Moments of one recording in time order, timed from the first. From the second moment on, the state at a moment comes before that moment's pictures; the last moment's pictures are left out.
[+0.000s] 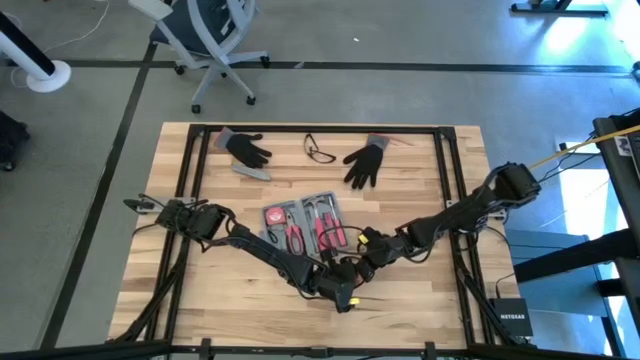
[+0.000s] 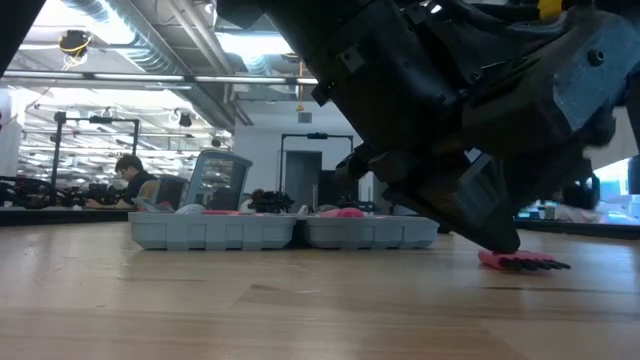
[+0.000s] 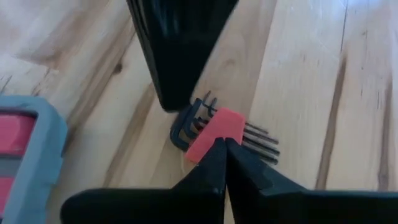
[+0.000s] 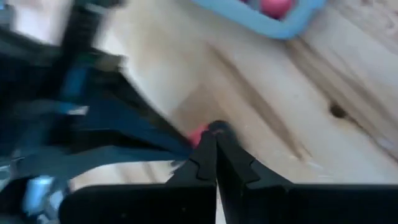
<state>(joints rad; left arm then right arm) -0.40 2.36 1.74 -0.30 -0.46 -0.58 0.40 1.58 0.66 0.02 0.04 1.18</state>
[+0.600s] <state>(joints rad) -0.41 2.36 1.74 -0.31 -0.46 -0.60 0.39 1.66 0.66 0.17 0.02 1.21</state>
